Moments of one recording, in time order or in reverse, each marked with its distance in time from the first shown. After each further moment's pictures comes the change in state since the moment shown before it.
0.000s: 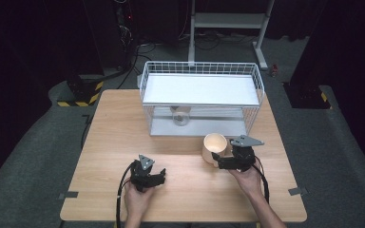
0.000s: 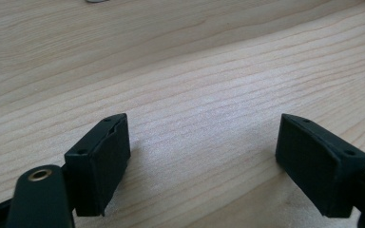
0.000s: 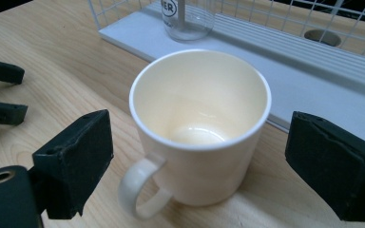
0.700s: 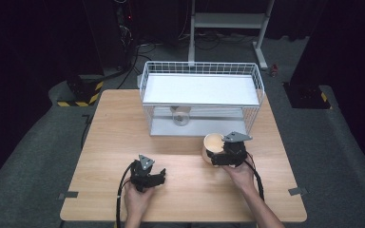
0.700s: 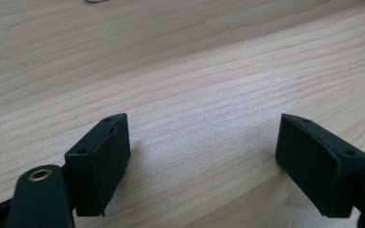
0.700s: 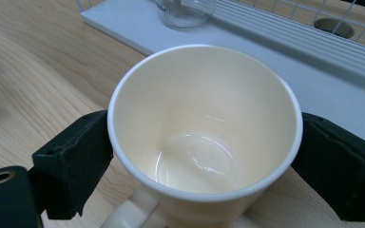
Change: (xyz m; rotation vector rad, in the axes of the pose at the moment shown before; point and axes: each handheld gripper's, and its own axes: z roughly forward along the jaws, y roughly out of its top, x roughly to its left) left arm 0.000 0.000 0.000 0.000 0.000 0.000; right arm 0.002 0.005 0.029 0.071 -0.025 -0.010
